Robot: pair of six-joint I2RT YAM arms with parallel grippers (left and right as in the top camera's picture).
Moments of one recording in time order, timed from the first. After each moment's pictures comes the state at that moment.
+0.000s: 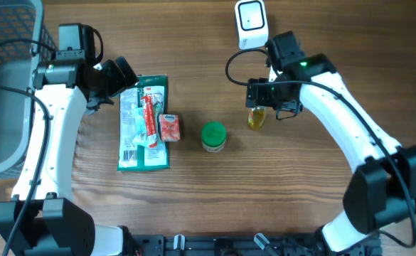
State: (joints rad) left arm 0.04 1.60 1.44 -1.01 0.07 -0.54; right arm 0.33 1.78 1.42 -0.97 -0.07 0.41
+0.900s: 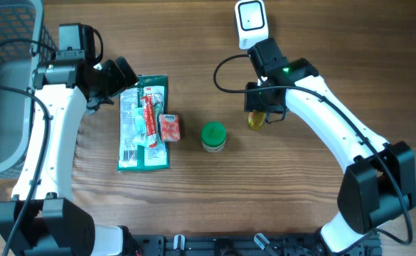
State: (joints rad) left arm 0.04 1.60 1.44 -1.01 0.07 -0.54; right arm 0.42 1.80 1.41 -0.93 0.03 0.44
